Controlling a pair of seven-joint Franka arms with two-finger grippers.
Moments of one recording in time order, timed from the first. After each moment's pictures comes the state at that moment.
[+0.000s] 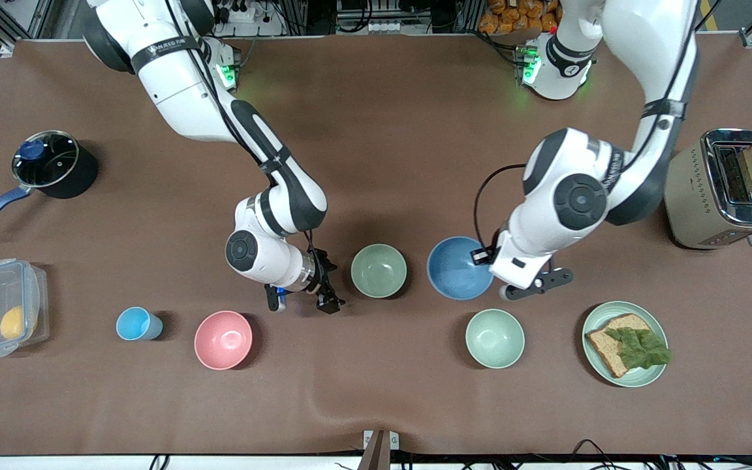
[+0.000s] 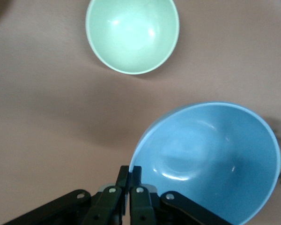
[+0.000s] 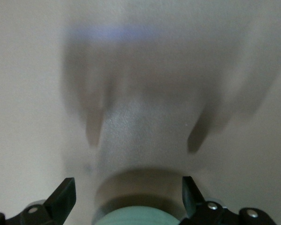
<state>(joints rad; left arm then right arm) -0.31 0.52 -0.18 -1.50 -0.03 2.01 -0.78 0.47 0.86 0.06 -1.44 0.46 2.42 1.51</state>
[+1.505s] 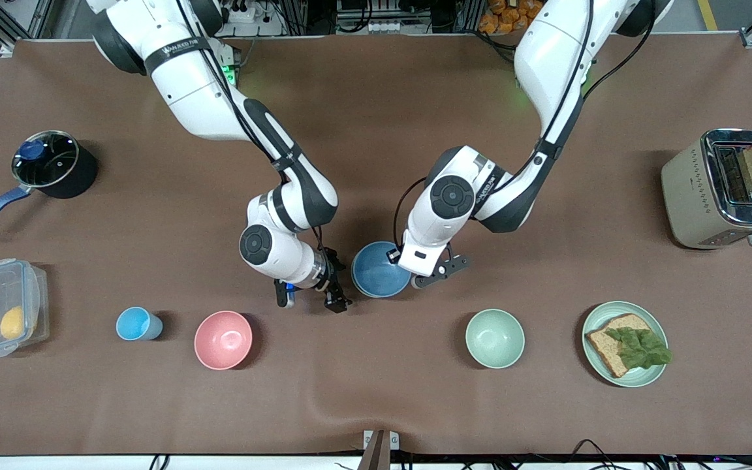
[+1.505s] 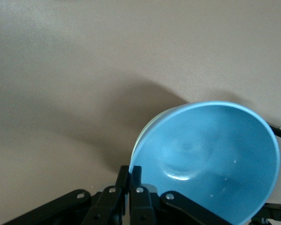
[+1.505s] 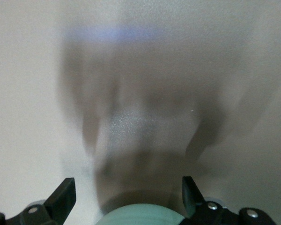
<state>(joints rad) -0.50 0.72 -0.18 -1.49 -0.03 2.28 -1.06 0.50 0.88 0.05 -1.43 0.45 2.47 1.55</state>
